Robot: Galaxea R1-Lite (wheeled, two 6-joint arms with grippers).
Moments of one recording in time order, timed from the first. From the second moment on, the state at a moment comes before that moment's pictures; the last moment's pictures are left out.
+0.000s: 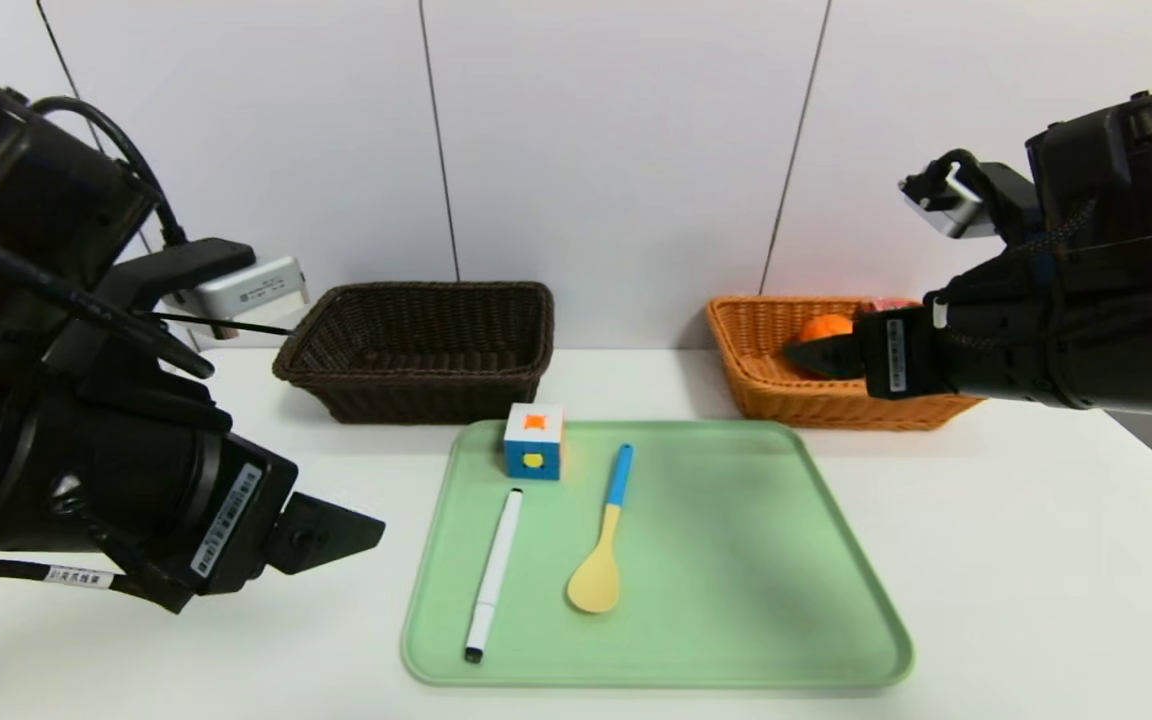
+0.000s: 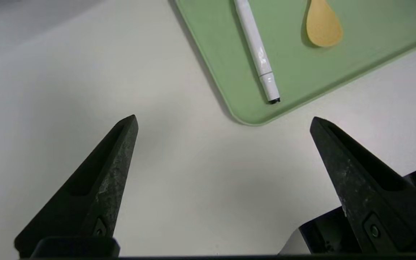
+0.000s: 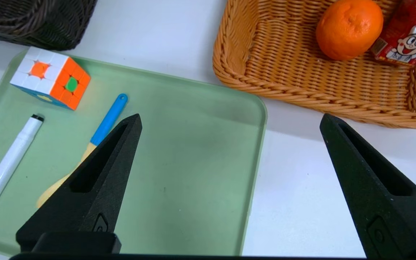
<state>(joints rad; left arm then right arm) -0.67 1.38 -1.31 0.75 0.14 -0.16 0.47 1.52 -1.17 0.16 -0.21 0.12</state>
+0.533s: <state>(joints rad) -0.78 1.56 -1.36 0.69 0.16 -0.38 0.48 1.51 -1.07 0.11 -0.21 0.10</state>
